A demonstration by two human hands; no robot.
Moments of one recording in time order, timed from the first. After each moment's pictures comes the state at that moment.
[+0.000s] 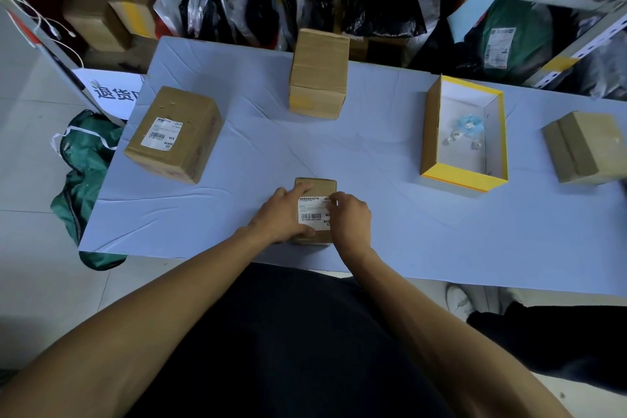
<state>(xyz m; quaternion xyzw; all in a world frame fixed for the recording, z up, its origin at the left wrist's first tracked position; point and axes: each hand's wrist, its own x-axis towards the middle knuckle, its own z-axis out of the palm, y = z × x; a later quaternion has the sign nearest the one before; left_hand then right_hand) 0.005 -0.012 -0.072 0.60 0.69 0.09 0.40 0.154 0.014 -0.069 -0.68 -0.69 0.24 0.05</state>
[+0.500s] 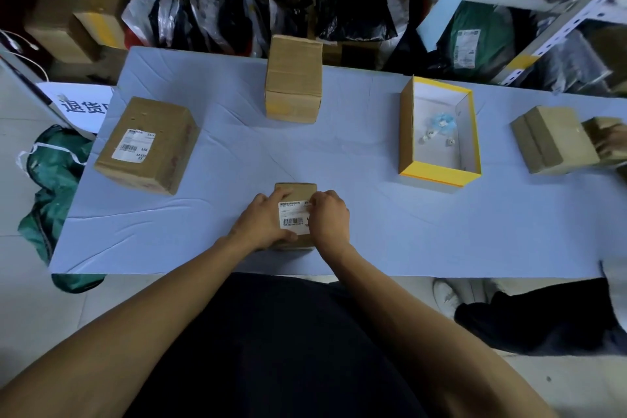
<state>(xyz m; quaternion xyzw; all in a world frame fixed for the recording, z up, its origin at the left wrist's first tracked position) 0.005 -0.011 -0.078 0.59 0.69 0.11 0.39 0.150 0.017 -0.063 -0.69 -0.68 0.24 0.06</state>
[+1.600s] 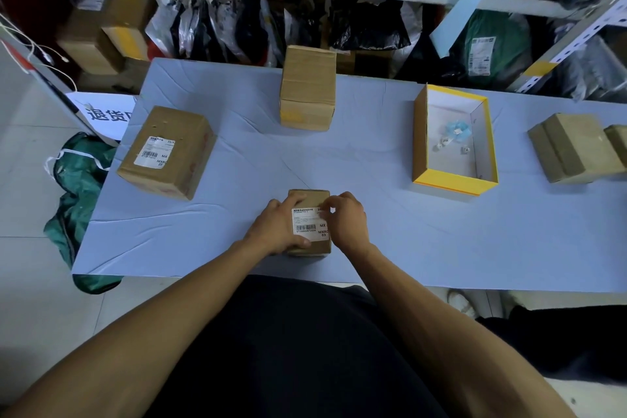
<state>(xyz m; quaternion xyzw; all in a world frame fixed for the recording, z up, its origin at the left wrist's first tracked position) 0.005 -0.011 -0.072 0.60 0.69 0.11 0.40 0.164 0.029 -0.064 -0.66 -0.68 0.31 0.08</state>
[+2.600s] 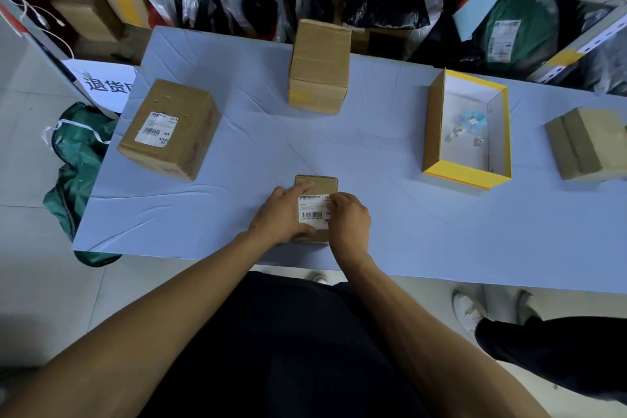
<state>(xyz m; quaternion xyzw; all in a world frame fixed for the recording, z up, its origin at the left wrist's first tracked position) 0.007 -0.016 -0.072 0.56 0.70 0.13 0.41 0.152 0.001 -0.072 -0.69 -0.67 0.23 0.13</state>
